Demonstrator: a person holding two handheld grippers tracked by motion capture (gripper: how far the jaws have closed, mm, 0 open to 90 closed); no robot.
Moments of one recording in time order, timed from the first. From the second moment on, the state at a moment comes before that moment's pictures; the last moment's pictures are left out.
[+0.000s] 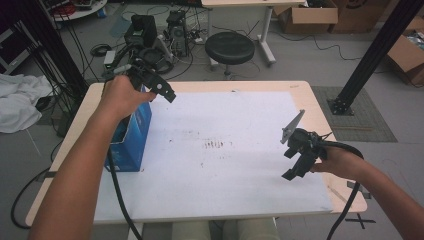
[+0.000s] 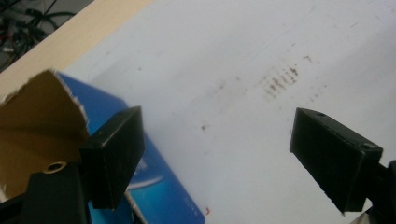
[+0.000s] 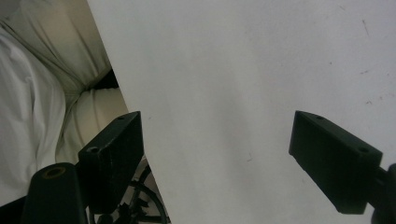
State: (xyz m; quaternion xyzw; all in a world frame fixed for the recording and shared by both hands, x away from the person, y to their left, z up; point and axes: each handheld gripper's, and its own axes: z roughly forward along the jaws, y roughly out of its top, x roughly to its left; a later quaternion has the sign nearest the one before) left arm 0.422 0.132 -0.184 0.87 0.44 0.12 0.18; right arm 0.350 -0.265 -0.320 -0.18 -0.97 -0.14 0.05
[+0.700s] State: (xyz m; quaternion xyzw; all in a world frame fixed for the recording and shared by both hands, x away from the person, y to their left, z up) left arm 0.448 0.071 -0.208 0.92 0.34 0.10 0.16; right arm 0.354 -0.265 -0.320 -0.18 -0.97 -0.14 0.05
